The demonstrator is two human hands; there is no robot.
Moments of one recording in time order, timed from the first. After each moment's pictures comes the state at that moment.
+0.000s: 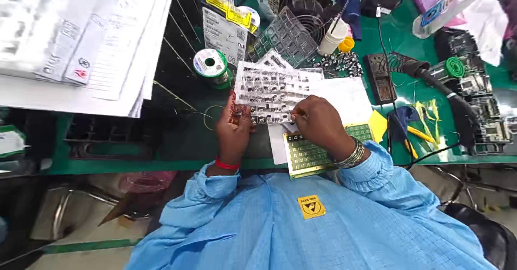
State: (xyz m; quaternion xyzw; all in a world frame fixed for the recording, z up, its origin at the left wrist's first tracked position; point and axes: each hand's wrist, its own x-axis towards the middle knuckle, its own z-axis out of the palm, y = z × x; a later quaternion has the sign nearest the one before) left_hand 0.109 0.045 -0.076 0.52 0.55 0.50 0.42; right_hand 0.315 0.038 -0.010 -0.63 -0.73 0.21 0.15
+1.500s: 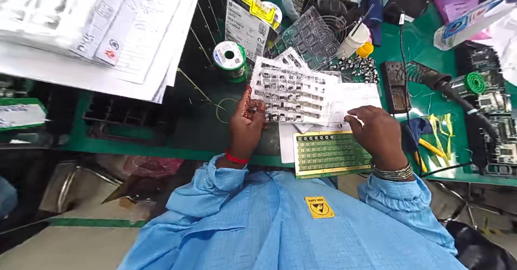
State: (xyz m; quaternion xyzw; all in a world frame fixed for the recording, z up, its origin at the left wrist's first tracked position) left_hand 0.109 0.044 -0.075 0.51 0.55 0.50 0.44; right_hand 0.411 0.016 -0.034 -0.63 -0.76 0.03 0.14
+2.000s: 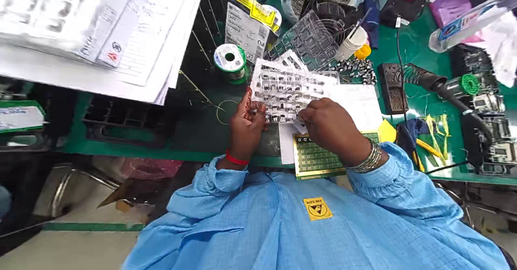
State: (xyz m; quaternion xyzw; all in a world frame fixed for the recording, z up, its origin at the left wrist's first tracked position) left_hand 0.109 0.044 -0.076 0.50 0.54 0.51 0.45; right_hand 0.312 0.047 -0.003 -0.49 -0.86 0.11 0.07
